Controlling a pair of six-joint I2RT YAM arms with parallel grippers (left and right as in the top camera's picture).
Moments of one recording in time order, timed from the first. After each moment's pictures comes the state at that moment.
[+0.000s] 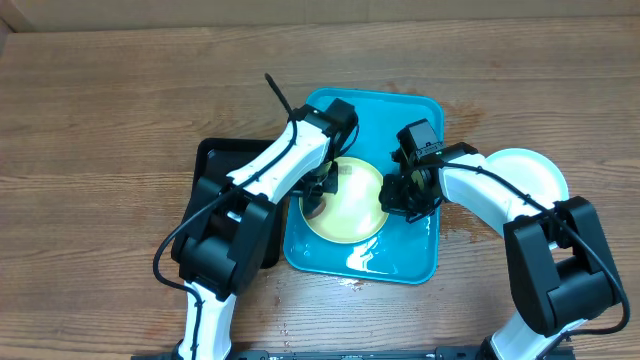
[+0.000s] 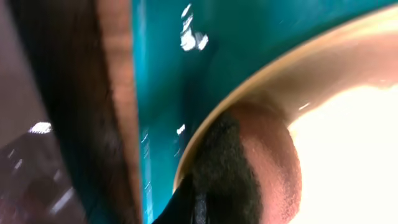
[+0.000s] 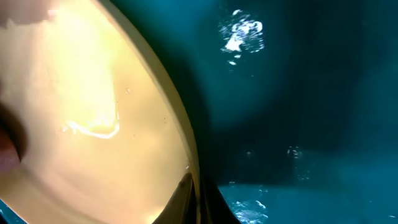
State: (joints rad) left arm -0.53 2.13 1.58 -1.10 -0.13 -0.52; right arm 0.36 1.83 1.07 -0.68 -0.30 0.44
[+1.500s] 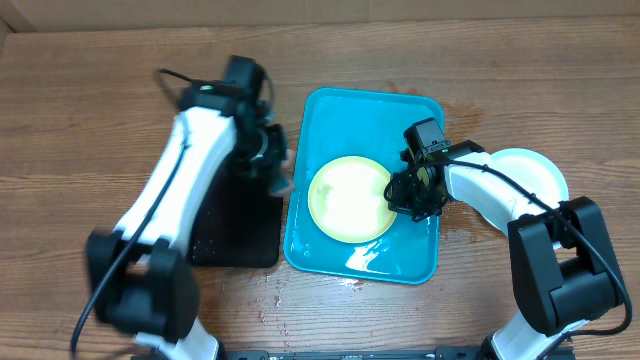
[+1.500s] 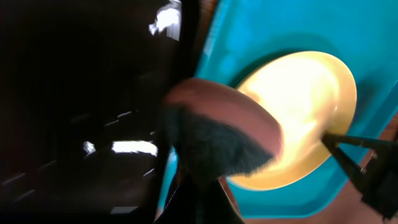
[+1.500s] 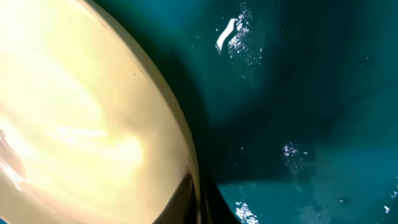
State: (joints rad) left arm -0.21 1.79 1.55 -1.21 0.22 -0.44; right arm 0.33 1.83 1.07 -0.70 -0.27 0.46
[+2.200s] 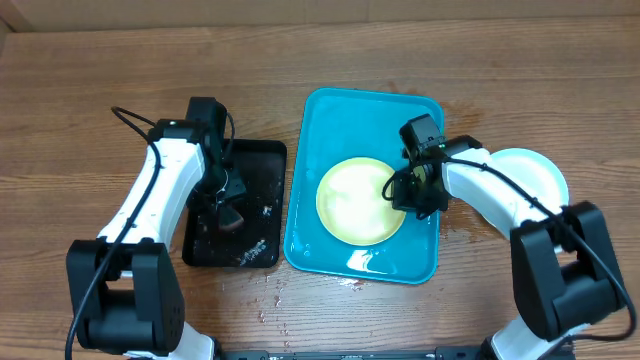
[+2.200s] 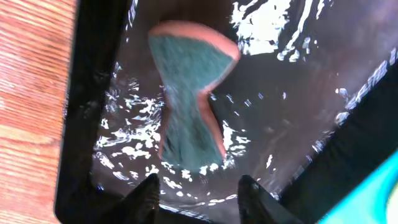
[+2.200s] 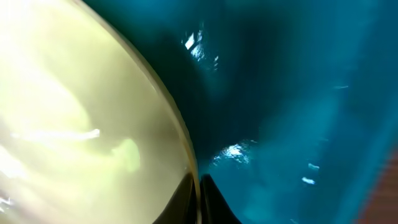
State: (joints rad) left arm -0.07 1.72 1.25 -1.12 0.00 -0.41; right arm 0.38 1.79 1.15 -0.82 -0.07 0.43
